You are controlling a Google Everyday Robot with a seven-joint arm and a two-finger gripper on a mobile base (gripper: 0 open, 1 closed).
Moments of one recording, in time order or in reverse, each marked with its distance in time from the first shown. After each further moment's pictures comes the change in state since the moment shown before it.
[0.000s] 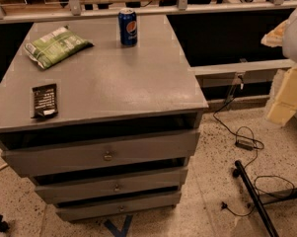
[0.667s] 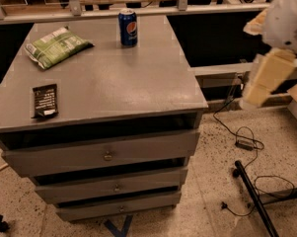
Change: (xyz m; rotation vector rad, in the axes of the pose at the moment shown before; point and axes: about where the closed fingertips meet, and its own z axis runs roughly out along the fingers) arm -0.034 -0.027 0.011 0.013 -0.089 -0.039
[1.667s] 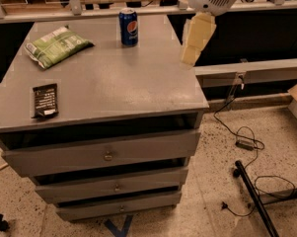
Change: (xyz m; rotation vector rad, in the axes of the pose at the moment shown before) arm -0.121 -0.073 0.037 0.026 -0.099 -0.165
